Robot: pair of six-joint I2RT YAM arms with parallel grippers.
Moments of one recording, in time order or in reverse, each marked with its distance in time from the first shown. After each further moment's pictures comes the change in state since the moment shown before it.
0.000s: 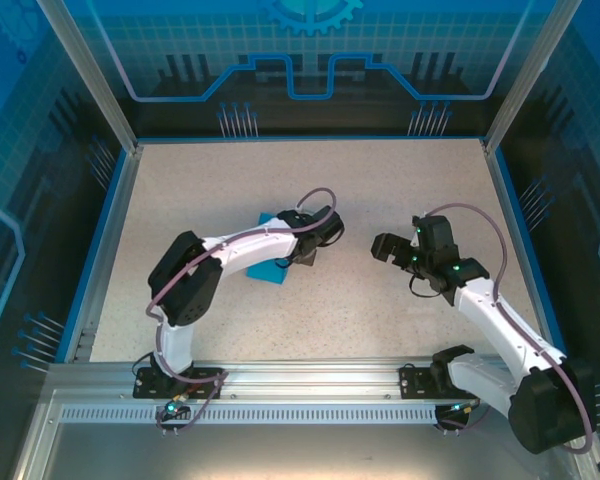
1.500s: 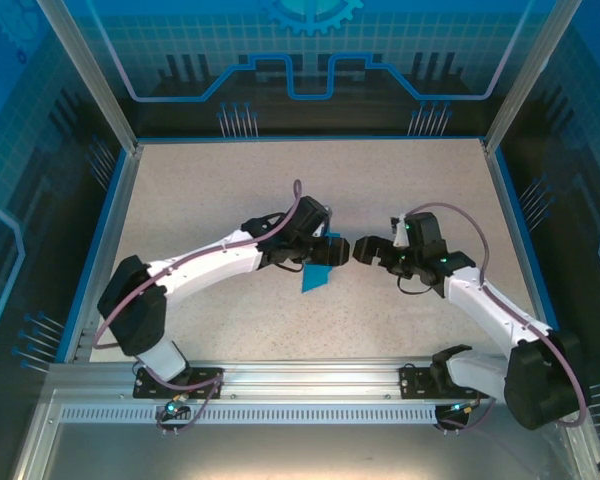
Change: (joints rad) left arm 0.007 -0.354 -0.232 0.386 0.569 -0.082; right arm 0.056 0.134 0.002 0.121 -0.288 0.010
